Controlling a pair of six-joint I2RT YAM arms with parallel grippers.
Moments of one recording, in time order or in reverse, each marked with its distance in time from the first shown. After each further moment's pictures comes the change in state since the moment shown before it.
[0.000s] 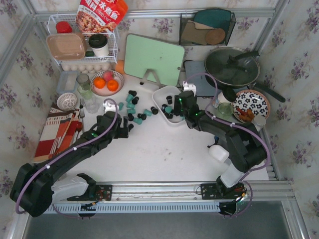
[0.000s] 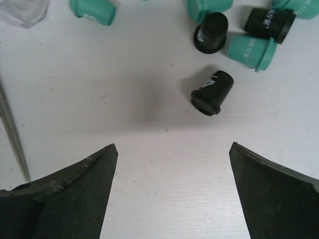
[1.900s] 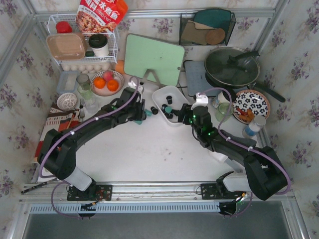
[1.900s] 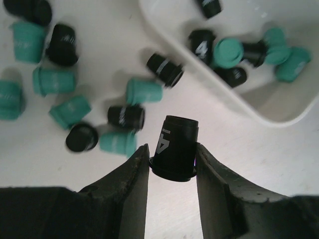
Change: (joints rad) left arm -0.038 0.439 0.509 -0.040 0.288 0.034; right arm 0.000 -0.314 -0.344 0.291 -0.098 0.084
